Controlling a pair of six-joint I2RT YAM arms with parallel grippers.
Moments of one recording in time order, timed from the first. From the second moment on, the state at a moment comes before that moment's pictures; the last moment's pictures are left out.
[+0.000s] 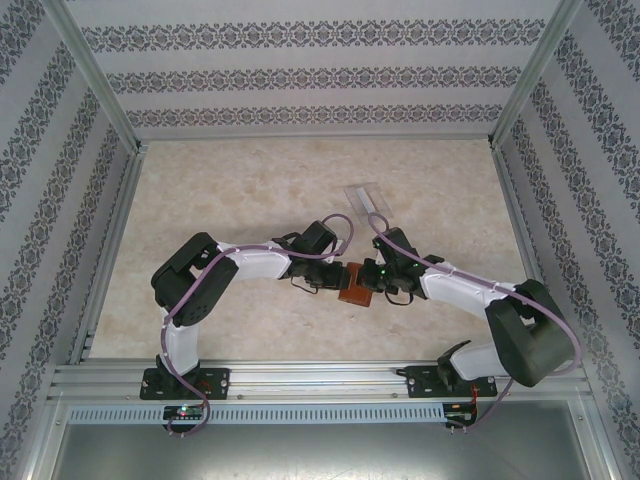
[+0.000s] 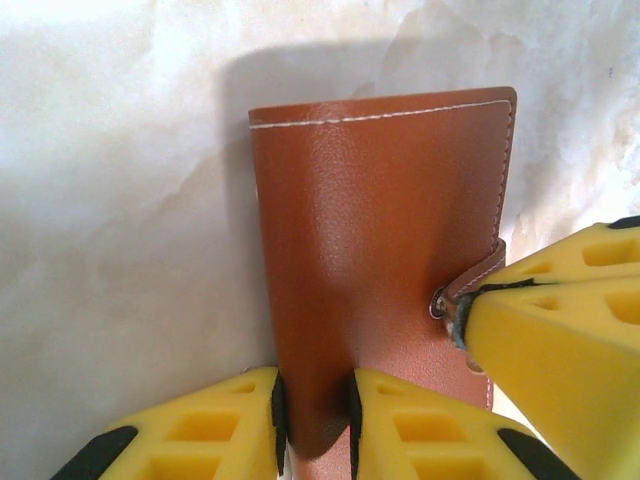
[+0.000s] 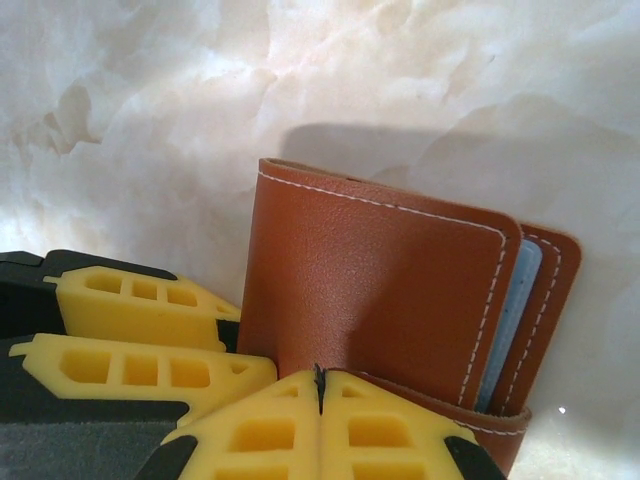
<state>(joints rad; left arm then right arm) -0.76 1.94 1.09 -0.17 0.45 -0.64 0.52 1.37 0.60 -0.23 -0.27 0.77</state>
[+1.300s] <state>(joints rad) -0.76 1.94 1.09 -0.17 0.45 -0.64 0.55 1.38 0.58 -0.20 -0.19 0.76</state>
